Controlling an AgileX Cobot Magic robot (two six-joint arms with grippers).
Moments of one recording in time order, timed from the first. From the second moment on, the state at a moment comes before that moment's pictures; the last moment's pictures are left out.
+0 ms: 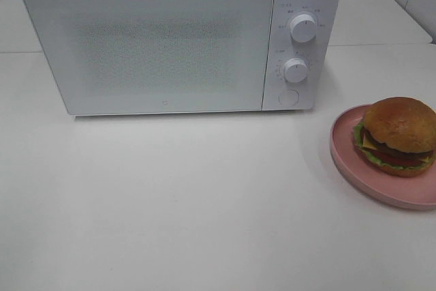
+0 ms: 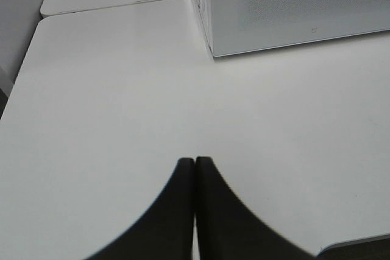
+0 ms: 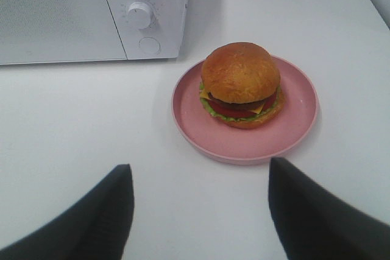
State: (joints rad) left arm -0.05 0.00 -0.50 -0.05 1.05 0.15; right arm -0.03 0.00 -0.50 0.12 1.02 -0.09
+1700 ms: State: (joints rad) left arm -0.05 0.00 -0.50 -0.05 1.05 0.15; right arm -0.03 0.00 -0.50 0.12 1.02 -0.09
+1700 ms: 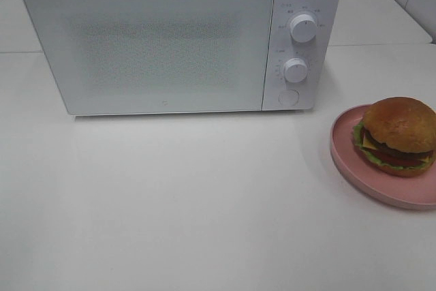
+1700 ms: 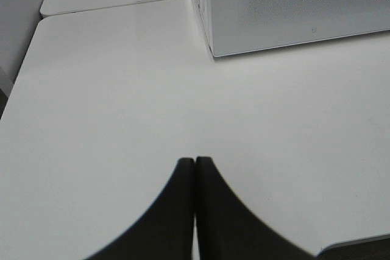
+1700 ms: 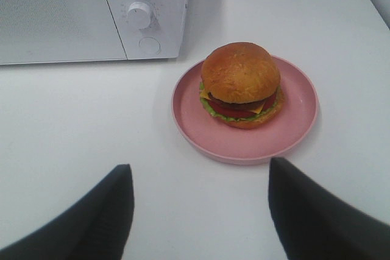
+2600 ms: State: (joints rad) left arm -0.05 0.00 -0.50 -0.05 1.05 0.15; right arm -0.03 0.00 -0.50 0.12 1.02 -0.09
